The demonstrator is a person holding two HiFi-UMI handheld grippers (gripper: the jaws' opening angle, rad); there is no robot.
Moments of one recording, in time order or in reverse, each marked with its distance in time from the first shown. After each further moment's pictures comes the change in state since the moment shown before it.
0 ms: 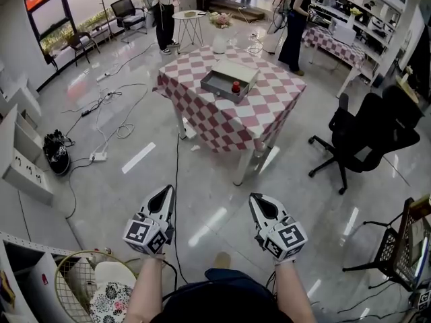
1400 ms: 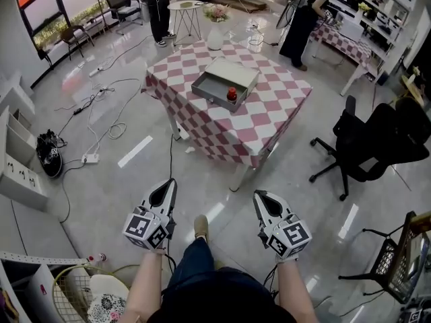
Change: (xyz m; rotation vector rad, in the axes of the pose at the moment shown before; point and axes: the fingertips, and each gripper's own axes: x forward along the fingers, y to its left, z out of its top) left arm 0.160 0.045 -0.017 -0.024 0.024 -0.024; right arm 0.091 -0.134 -0.005 0.055 0.024 -0.021
